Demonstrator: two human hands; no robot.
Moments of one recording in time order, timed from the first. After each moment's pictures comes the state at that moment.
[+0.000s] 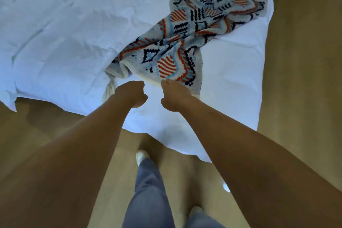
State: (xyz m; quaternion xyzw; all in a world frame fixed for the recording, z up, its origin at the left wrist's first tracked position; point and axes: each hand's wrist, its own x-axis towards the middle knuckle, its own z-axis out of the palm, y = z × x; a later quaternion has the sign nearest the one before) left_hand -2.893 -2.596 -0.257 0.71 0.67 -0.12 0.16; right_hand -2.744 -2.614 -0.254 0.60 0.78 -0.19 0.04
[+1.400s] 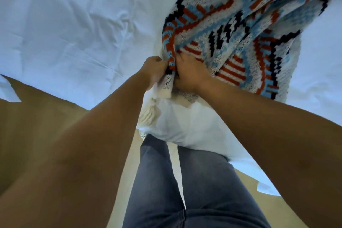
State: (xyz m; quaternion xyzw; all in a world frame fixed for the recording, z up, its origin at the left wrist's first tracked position) left_hand -3.001 -2.304 -0.423 0.32 0.73 0.08 0.60; right_hand -2.873 -2.313 -0.420 0.55 0.76 -0.34 0.07
